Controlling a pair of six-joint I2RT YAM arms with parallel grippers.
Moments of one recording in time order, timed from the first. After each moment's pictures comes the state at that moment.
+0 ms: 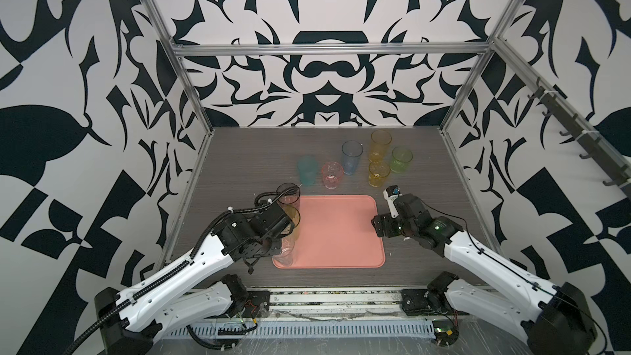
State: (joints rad) left arm -0.91 0.94 0.90 -1.29 -0.21 -0.93; right arm 0.57 0.97 0.58 -0.53 0.05 0.36
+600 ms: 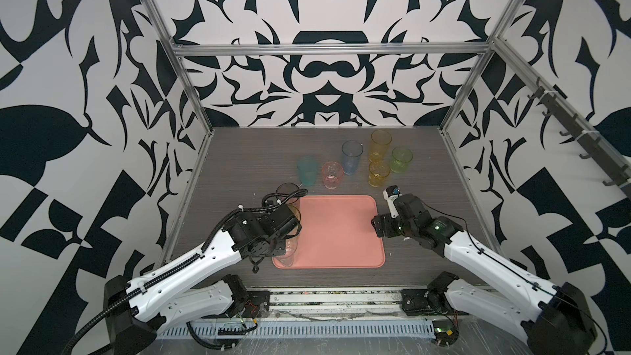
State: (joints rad) left arm -0.96 1.00 0.90 -1.27 -0.25 -0.93; right arm 0.57 0.97 0.58 -0.53 0.05 0.36
